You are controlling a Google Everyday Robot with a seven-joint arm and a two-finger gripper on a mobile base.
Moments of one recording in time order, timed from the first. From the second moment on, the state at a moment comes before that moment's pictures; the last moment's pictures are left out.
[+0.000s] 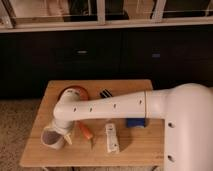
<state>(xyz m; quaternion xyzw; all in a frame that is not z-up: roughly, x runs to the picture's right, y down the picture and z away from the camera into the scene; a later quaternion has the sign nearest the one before) -0.235 0.235 0.707 -0.21 -0.36 -0.47 0.77</state>
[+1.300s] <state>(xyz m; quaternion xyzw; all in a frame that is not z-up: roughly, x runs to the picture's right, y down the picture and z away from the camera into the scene) -0.234 0.244 0.708 -0.21 -0.35 -0.52 0.75</state>
